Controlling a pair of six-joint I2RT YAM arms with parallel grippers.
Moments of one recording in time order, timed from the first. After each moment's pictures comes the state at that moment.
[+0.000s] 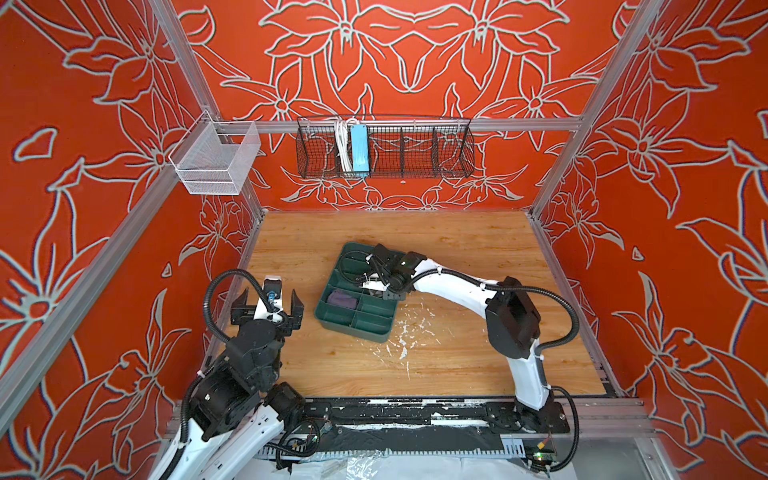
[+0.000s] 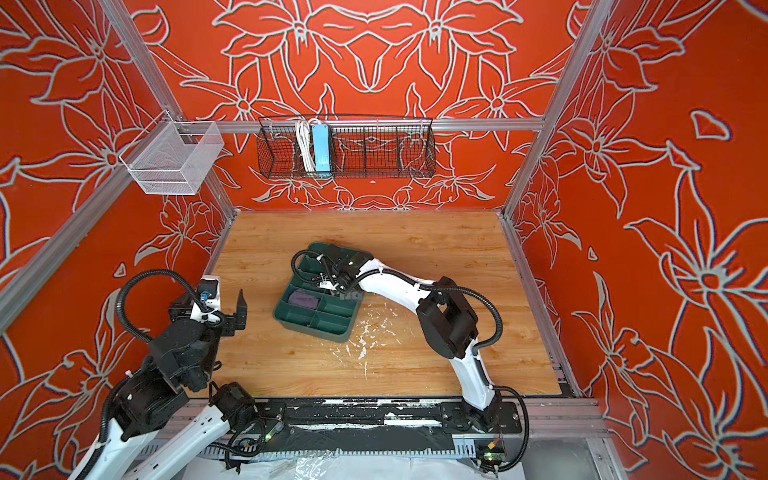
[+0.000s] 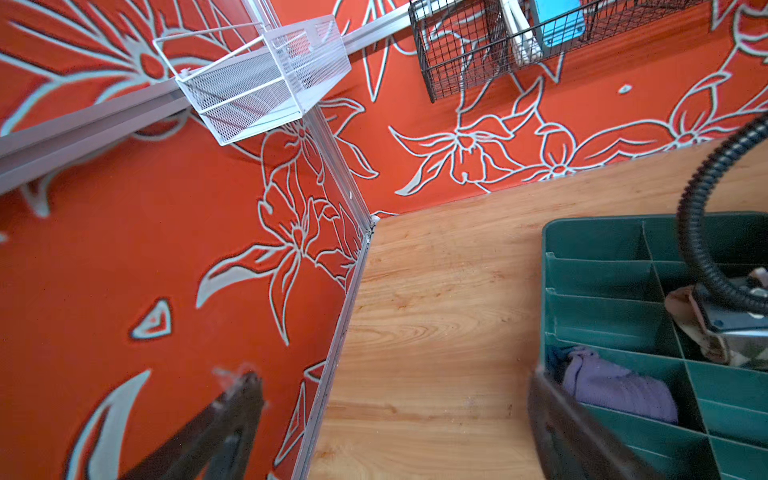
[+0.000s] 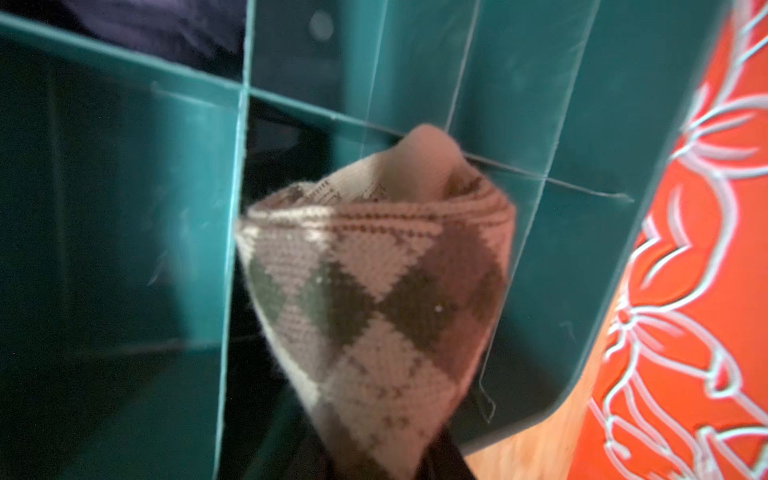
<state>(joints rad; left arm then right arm) -0.55 0.38 0.78 -0.67 -0.81 0.16 0.87 2.09 1.78 -0.90 0.27 -0.68</state>
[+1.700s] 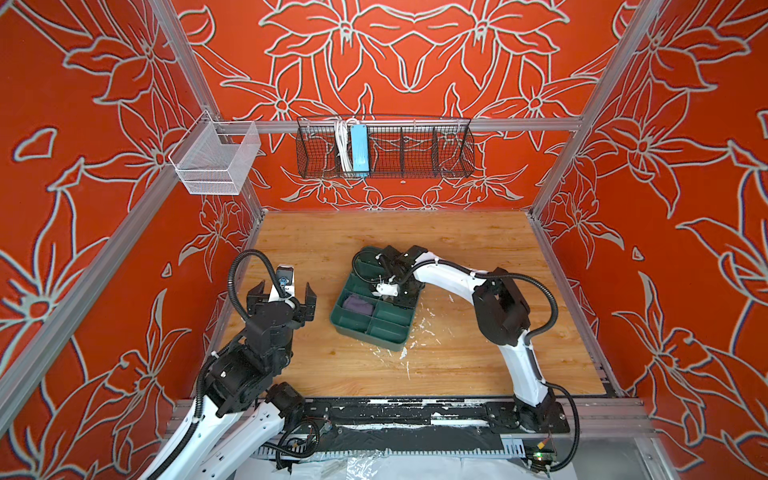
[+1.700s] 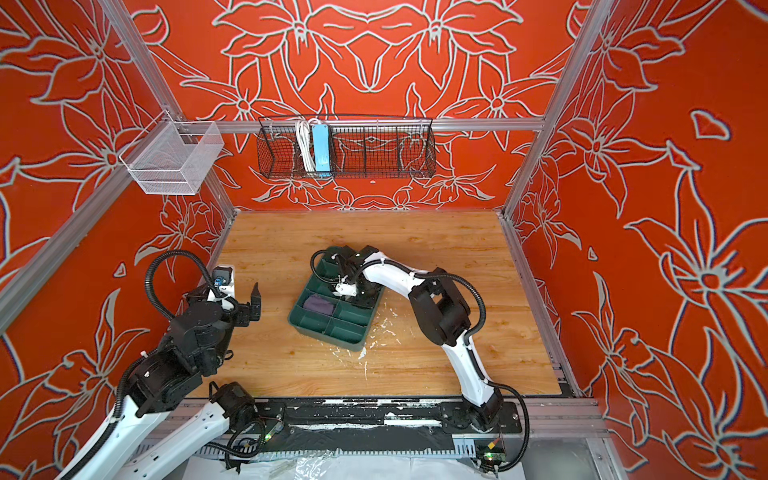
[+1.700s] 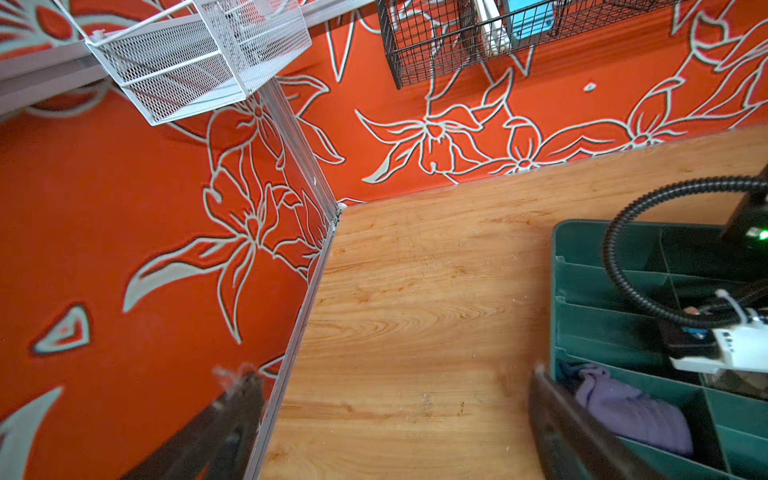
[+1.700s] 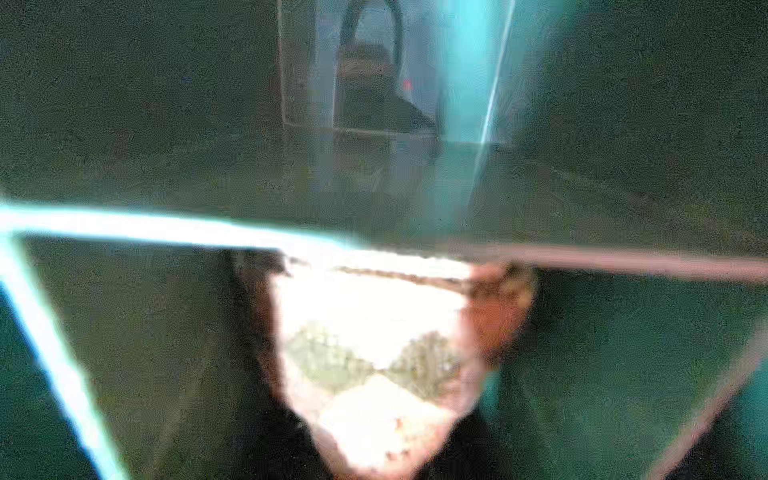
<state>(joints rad) -0.55 0.52 0.81 -0.64 -0.75 0.05 0.74 2.17 1.75 -1.09 0.01 -0.59</state>
